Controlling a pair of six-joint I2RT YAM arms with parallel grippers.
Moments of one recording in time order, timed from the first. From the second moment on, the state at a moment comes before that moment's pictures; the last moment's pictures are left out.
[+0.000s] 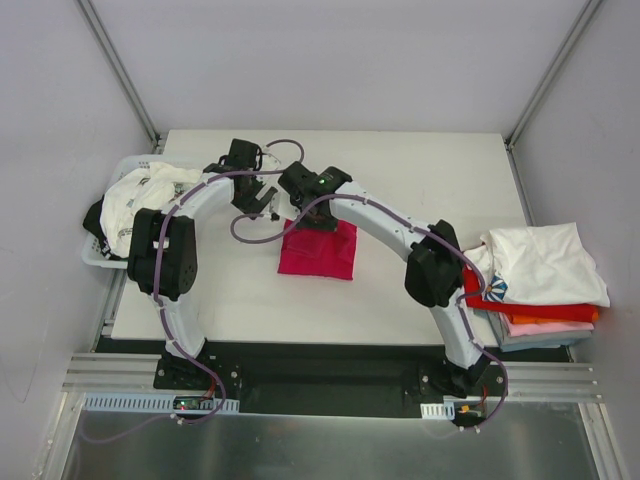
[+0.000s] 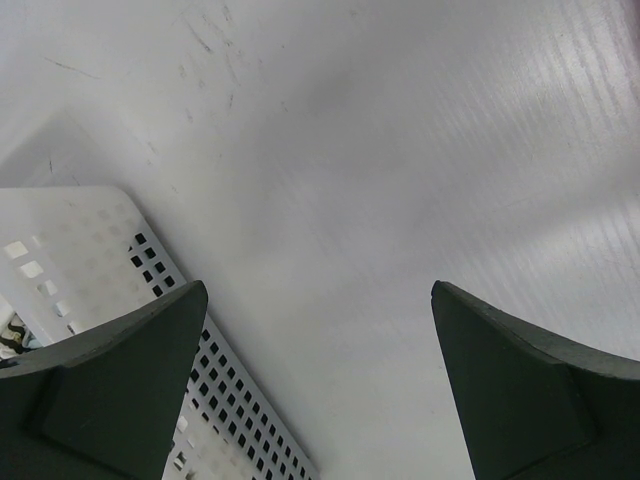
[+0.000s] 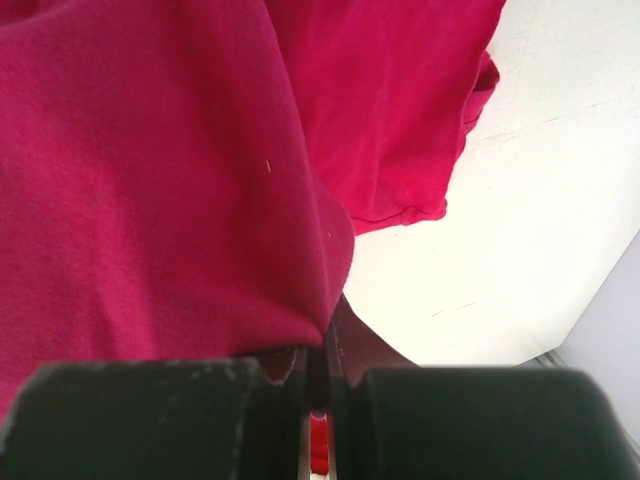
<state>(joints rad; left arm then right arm) -0.25 1.87 1.41 -0.55 -0.14 0.48 0.88 2.16 2.04 -1.15 0.25 -0.66</state>
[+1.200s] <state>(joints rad) -0.25 1.82 1.37 -0.54 -0.14 0.49 0.78 2.34 2.13 -0.99 0.30 -0.83</state>
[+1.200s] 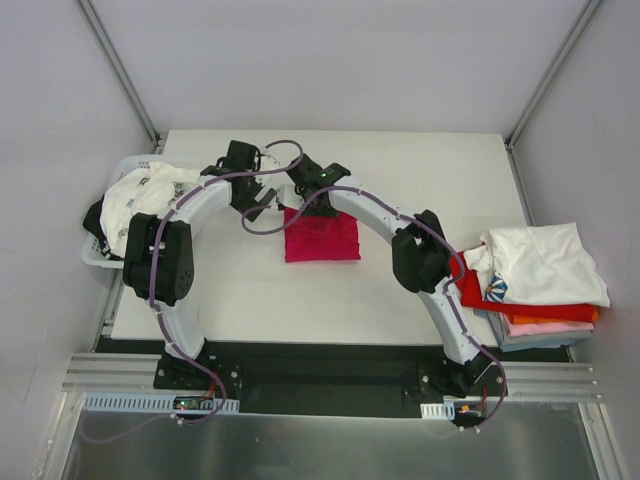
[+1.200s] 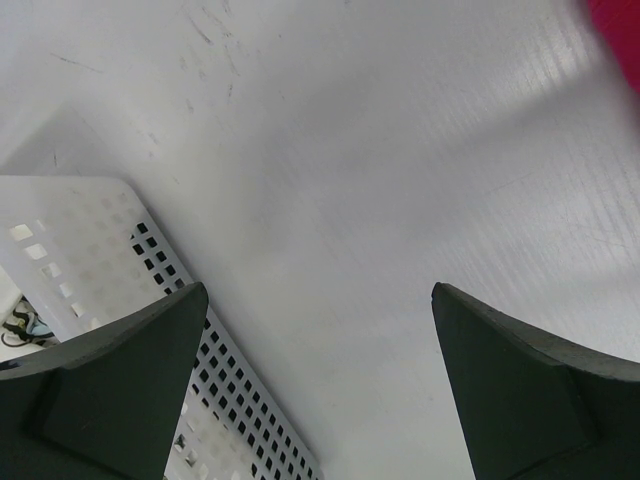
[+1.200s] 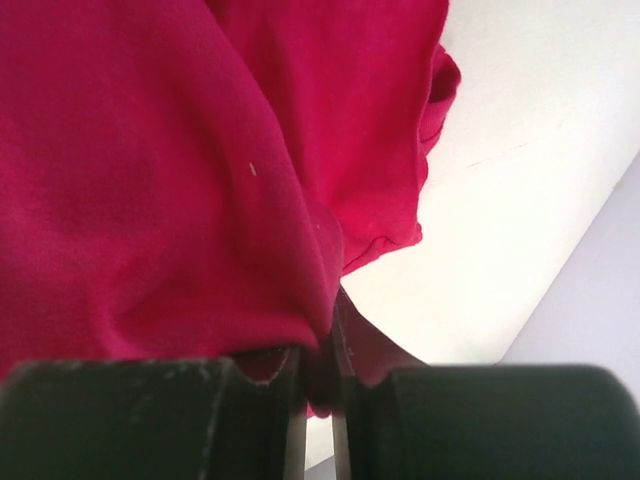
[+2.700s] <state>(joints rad) -0.12 1.93 1.59 -0.53 -0.27 0.45 0.82 2.12 1.98 -0.65 0.63 -0.85</state>
